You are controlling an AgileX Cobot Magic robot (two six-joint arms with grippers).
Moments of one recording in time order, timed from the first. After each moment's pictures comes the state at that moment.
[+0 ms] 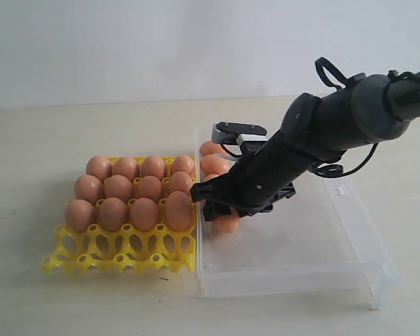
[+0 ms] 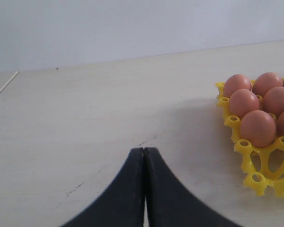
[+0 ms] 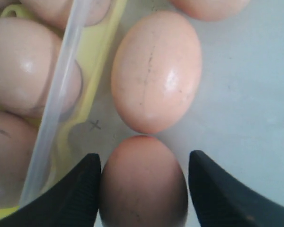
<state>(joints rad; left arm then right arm) -0.01 0.01 0.00 0.11 0.33 -0.03 0.50 2.04 -1.16 0.71 0.45 -0.39</state>
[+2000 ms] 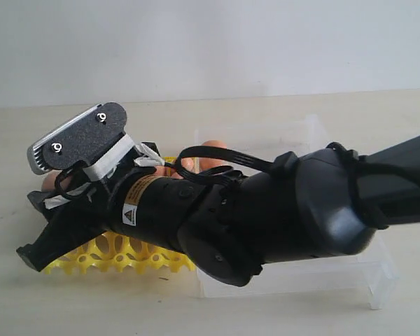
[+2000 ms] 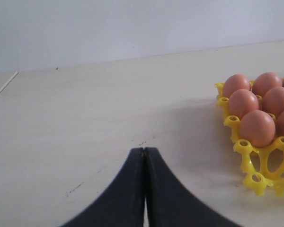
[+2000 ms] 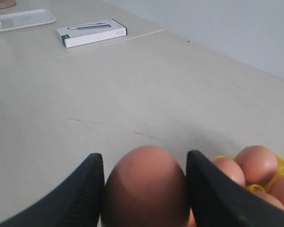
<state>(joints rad) -0.01 0.01 0.00 0.11 0.33 -0.03 1.02 1.89 -1.02 0.00 -0.47 0.01</state>
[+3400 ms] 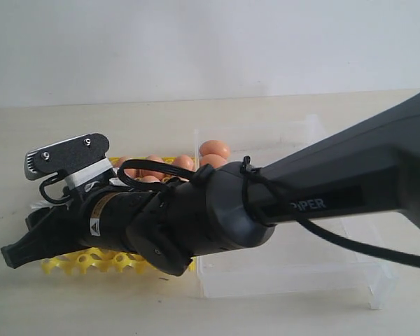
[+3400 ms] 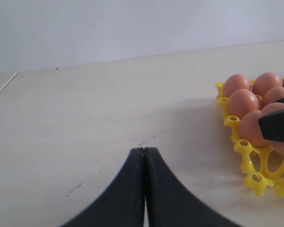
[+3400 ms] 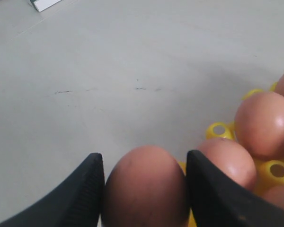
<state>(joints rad) -0.01 0.01 0.00 0.11 0.33 -0.03 1.02 2.11 -1.24 0.00 -0.28 0.28</state>
